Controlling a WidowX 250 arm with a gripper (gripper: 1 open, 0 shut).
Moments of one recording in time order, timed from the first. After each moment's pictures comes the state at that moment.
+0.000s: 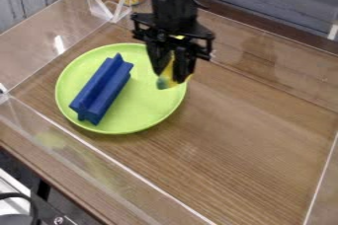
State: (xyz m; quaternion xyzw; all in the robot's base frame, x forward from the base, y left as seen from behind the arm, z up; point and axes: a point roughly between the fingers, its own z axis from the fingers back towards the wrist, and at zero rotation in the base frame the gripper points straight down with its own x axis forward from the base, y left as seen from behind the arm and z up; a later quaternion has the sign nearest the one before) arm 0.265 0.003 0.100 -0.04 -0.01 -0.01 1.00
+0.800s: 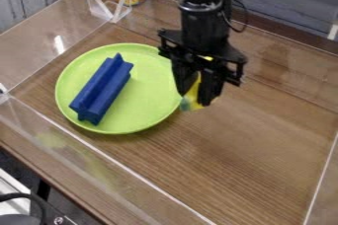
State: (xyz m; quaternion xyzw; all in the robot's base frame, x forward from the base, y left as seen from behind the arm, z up) arm 0.252 -0.035 0.095 -0.04 0.00 -0.05 1.00
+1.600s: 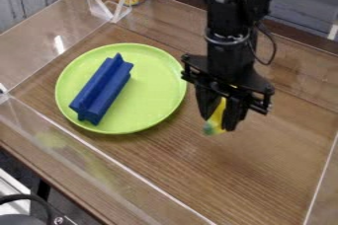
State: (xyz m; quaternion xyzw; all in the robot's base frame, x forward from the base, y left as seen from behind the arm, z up) arm 0.249 -0.065 0.077 -0.05 -0.02 -0.05 1.00
